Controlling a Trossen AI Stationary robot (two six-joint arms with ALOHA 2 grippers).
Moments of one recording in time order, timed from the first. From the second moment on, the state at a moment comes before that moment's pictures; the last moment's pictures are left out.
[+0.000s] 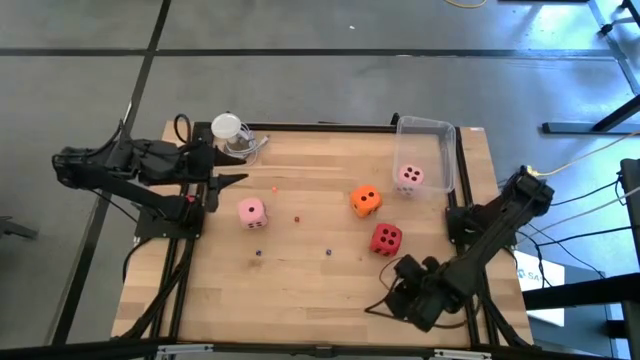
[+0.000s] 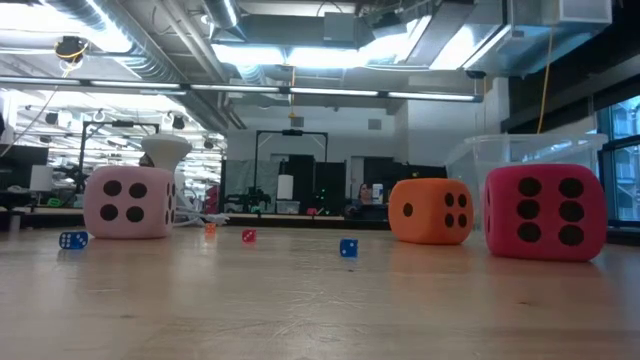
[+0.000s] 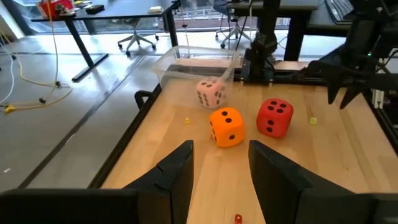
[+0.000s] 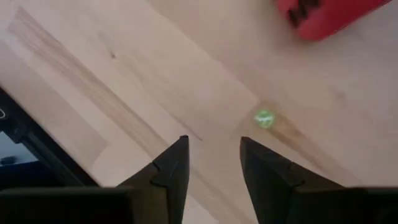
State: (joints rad) left arm -0.12 0.74 1.18 -0.77 -0.42 -0.07; right arm 0.86 1.64 1.16 -0.91 0.27 1.72
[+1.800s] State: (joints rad) left arm -0.12 0.75 1.18 -0.76 -0.29 -0.22; right arm 0.73 1.90 1.14 -0.92 0.07 2.05
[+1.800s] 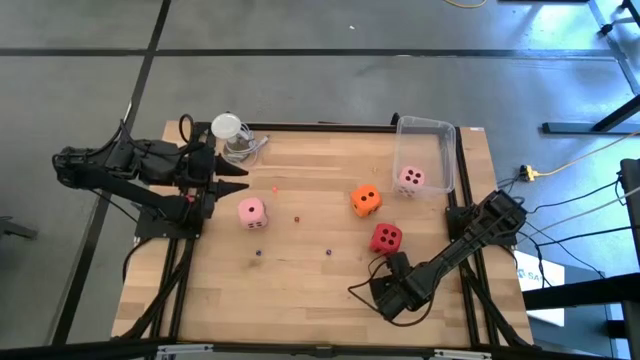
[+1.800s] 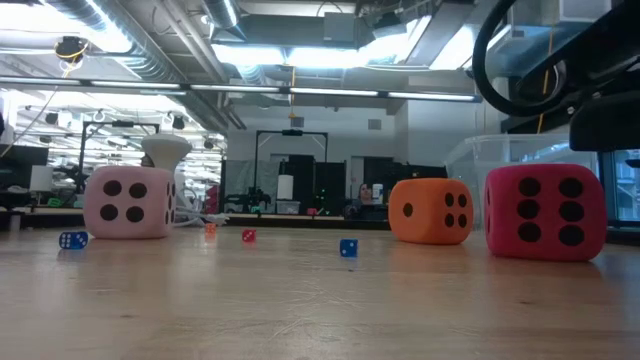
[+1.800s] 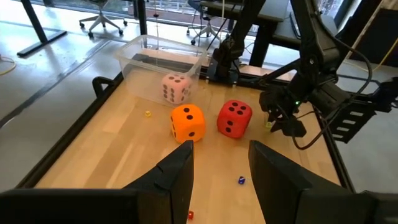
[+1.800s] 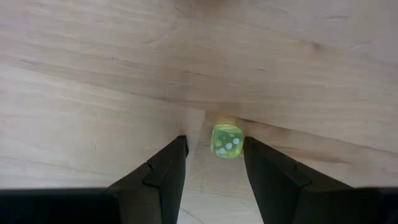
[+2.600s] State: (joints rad) left arm -0.12 0.75 1.18 -0.75 -0.29 -0.22; right arm 0.73 1.91 1.14 -0.95 0.14 2.06
